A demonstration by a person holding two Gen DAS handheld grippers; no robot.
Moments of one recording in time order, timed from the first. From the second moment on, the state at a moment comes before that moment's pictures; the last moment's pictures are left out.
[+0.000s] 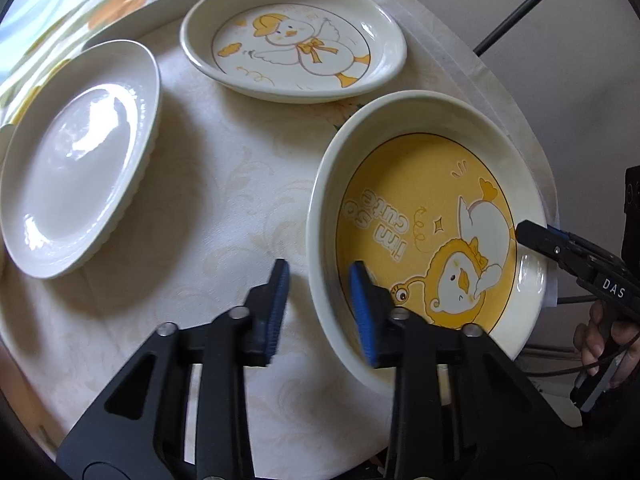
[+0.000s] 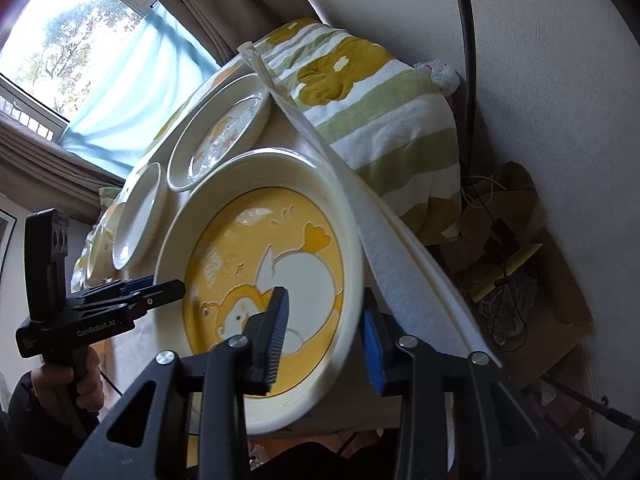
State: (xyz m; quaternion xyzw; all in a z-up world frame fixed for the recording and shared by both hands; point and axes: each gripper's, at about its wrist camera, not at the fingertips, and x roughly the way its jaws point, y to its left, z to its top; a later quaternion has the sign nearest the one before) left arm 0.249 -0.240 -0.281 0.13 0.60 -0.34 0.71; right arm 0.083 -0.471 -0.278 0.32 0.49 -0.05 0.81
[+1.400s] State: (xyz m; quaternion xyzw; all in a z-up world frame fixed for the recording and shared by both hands) left arm 0.214 -0.121 -0.207 0.04 0.54 -0.21 0.81; right arm 0.153 -0.391 -0.228 0.17 0.50 0.10 0.84
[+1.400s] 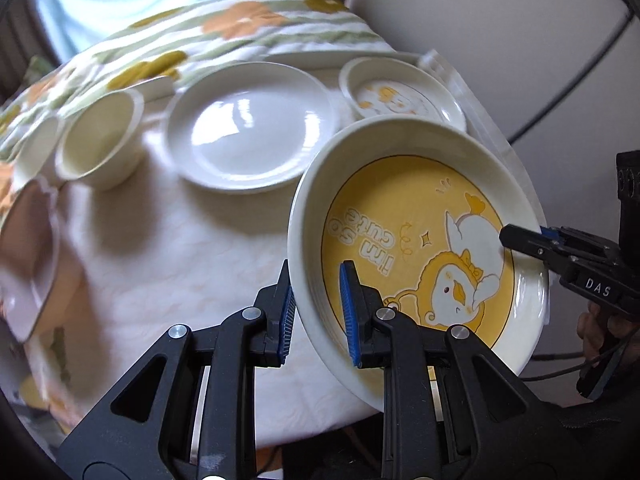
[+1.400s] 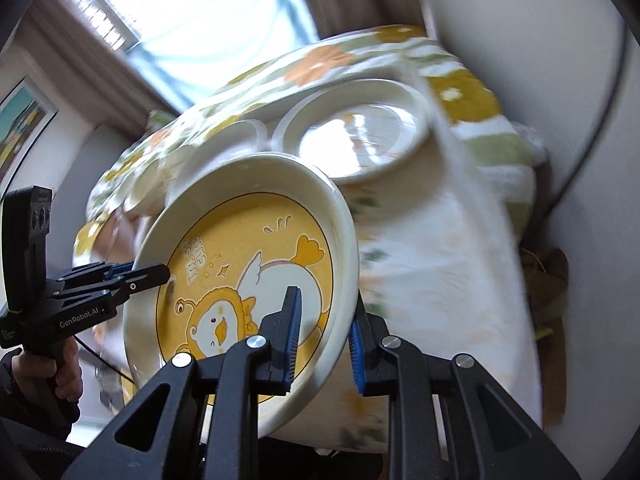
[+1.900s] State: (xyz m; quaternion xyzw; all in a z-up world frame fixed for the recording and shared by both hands) left arm 0.197 0.052 -0.245 -0.05 0.58 -0.09 0.81; right arm 0.200 -0.221 -0.261 0.10 0.55 0.23 0.80
